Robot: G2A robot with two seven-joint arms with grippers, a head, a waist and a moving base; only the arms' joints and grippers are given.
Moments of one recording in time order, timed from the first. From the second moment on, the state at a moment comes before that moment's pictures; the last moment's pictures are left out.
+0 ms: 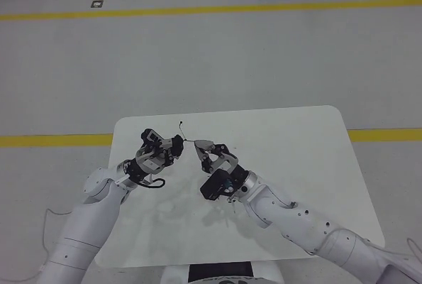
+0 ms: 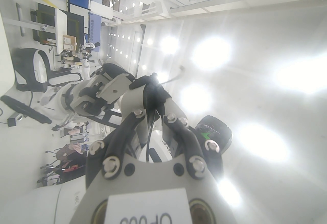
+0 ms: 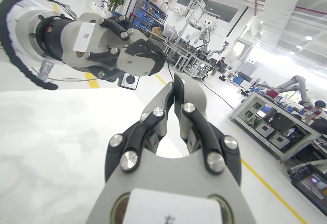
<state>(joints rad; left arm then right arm) 1.41 -1.09 -1.31 -1.54 -1.05 -0.02 -1.08 -1.10 -1.06 0.50 -1.68 -1.57 0.29 -0.36</state>
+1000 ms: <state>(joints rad) 1.41 -1.09 -1.31 -1.54 -1.05 -0.02 -1.08 -1.13 -1.04 0.53 -1.70 -1.57 0.29 -0.35</state>
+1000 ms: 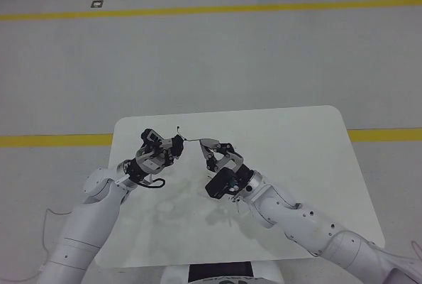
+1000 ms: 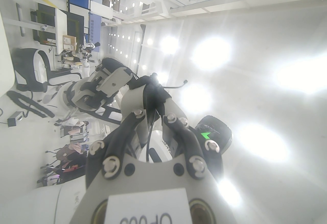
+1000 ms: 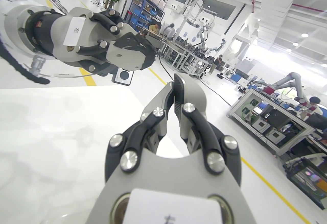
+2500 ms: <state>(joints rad) 1.41 -1.09 -1.31 -1.54 -1.05 -0.02 -1.08 -1.17 -1.03 0.58 -1.71 -1.57 0.30 -0.34</state>
